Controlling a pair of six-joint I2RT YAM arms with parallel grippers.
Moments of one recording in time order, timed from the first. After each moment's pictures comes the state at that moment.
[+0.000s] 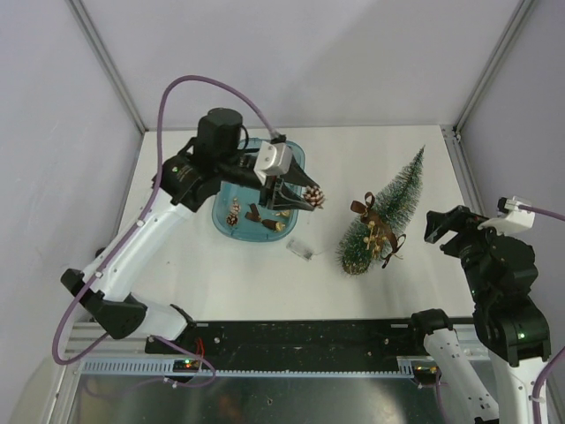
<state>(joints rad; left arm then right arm) -0.64 1.39 1.68 -0.66 1.07 0.50 0.17 0.44 1.07 -0.80 0.21 0.39</state>
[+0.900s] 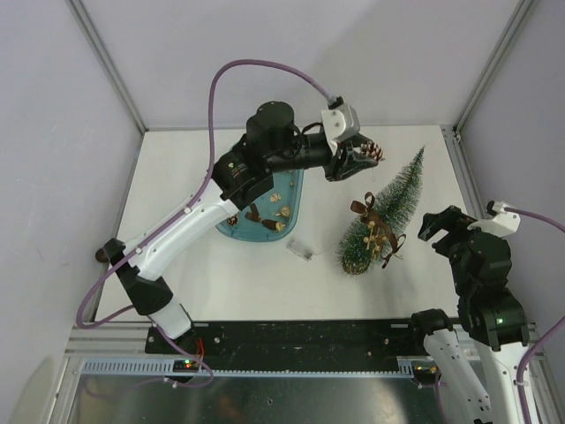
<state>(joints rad) -0.92 1.63 1.91 -0.30 0.50 0.24 0.17 0.41 0.88 -0.74 0.33 0.47</state>
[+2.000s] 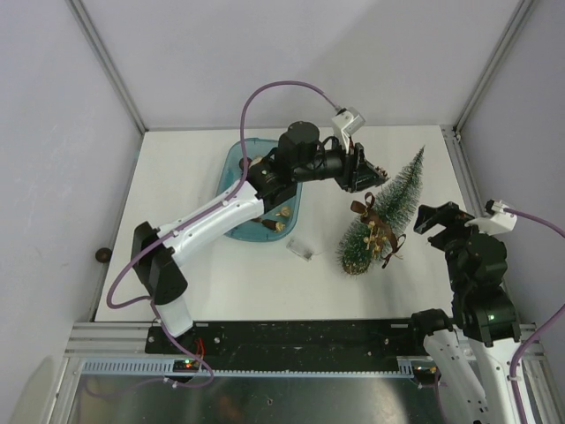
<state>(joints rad) -0.89 1.74 1.72 -0.07 0.45 -0.34 0.17 0.39 0.79 -0.55 0.29 0.50</state>
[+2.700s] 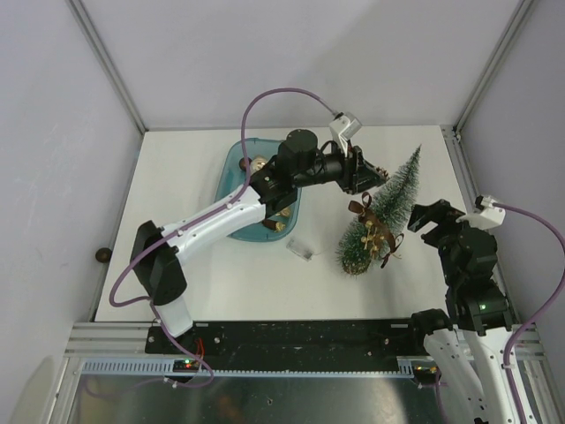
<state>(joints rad) -0.89 1.74 1.62 0.08 0.43 -0.37 0.17 0.42 0.72 -0.48 0.26 0.51</state>
